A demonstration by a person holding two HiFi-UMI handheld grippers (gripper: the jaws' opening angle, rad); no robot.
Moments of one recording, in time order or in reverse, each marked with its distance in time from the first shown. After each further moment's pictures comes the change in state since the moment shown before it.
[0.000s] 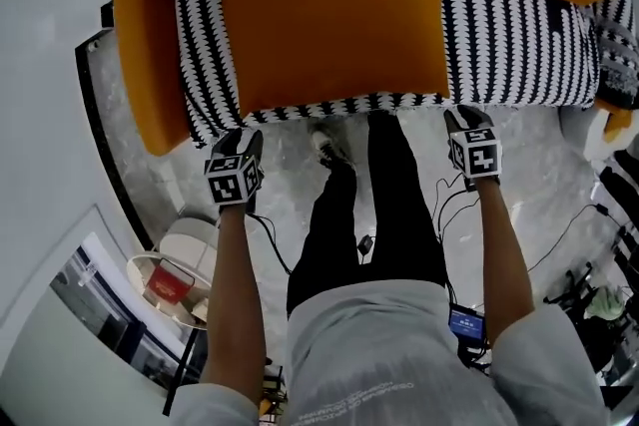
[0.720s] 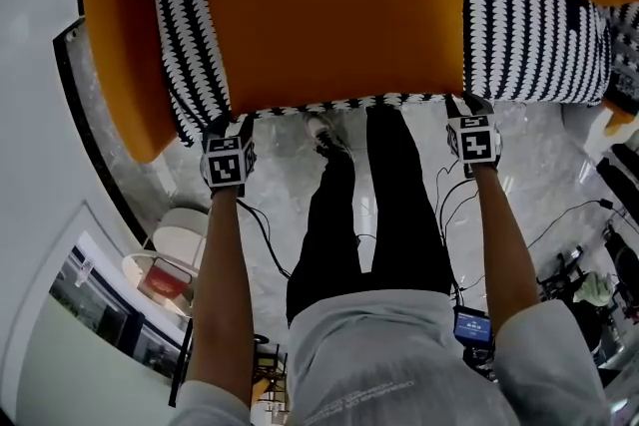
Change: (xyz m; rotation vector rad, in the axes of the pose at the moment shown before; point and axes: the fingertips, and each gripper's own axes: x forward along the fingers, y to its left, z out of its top) left arm 0.070 0.048 -0.010 0.100 0.133 0.049; right arm 0.068 -0.006 0.001 -0.051 0.122 -0.103
